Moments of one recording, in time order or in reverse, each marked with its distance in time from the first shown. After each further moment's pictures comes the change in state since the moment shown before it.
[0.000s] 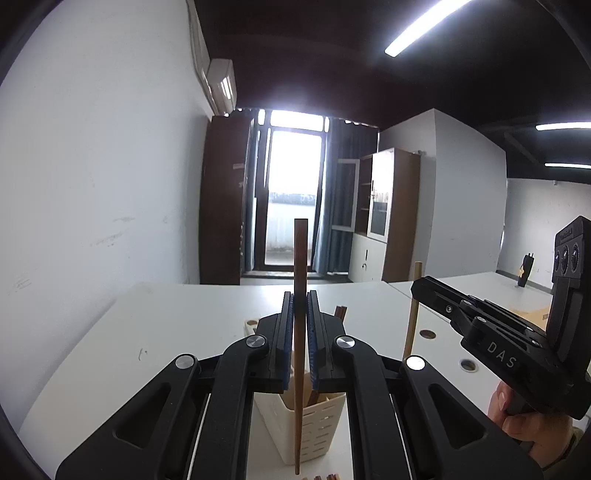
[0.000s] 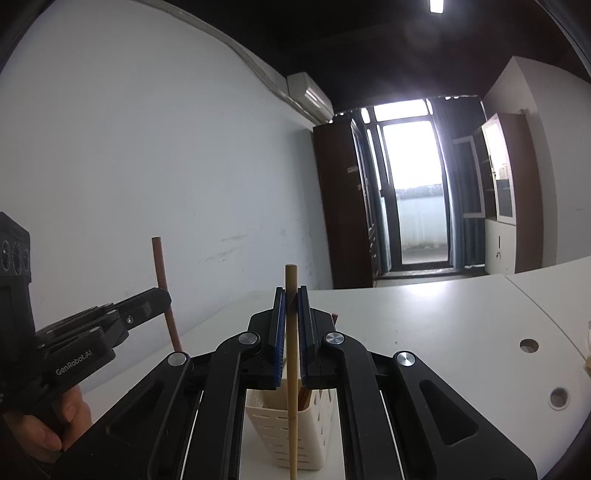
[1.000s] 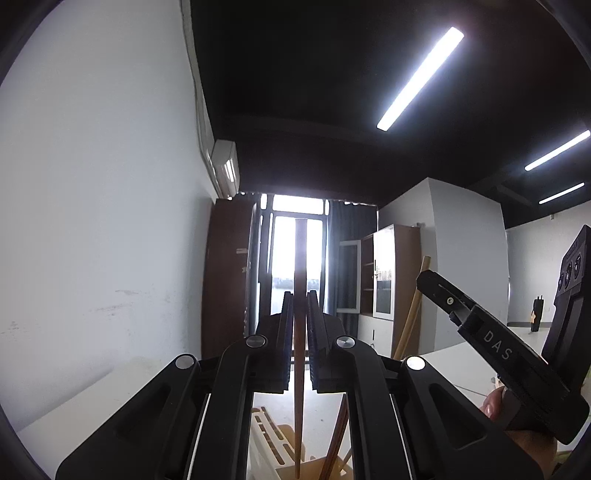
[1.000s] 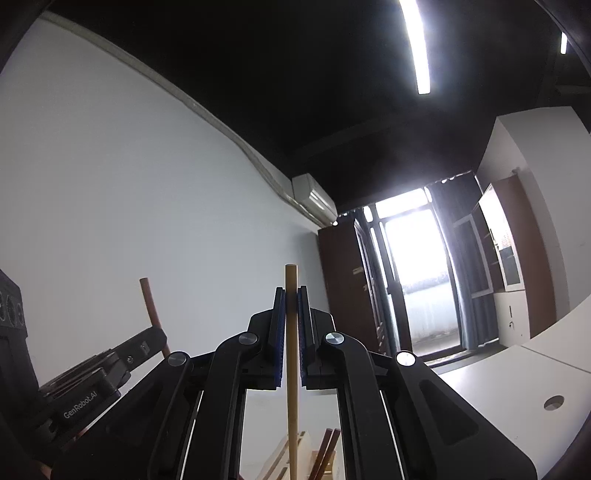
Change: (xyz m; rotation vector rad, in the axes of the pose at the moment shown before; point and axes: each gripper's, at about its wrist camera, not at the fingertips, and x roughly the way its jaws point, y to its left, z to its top) left arm 0.012 -0.024 0.004 0.018 -0.331 0.009; right arm 0.014 -0.021 0.001 0.008 -0.410 0.035
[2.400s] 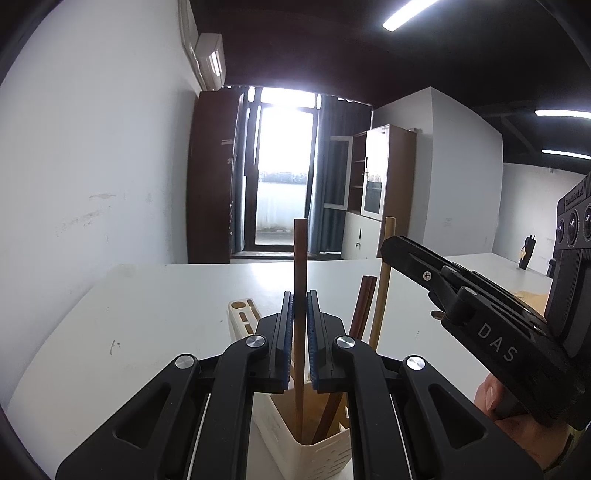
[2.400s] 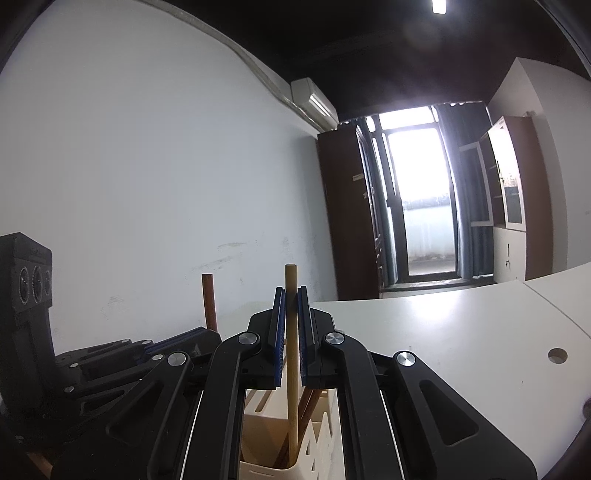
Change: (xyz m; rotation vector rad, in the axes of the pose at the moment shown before) left arm 0.051 0.033 -0.061 -0.023 0.443 -0.065; right arm 0.031 0.000 -0.049 -0.010 0.380 0.000
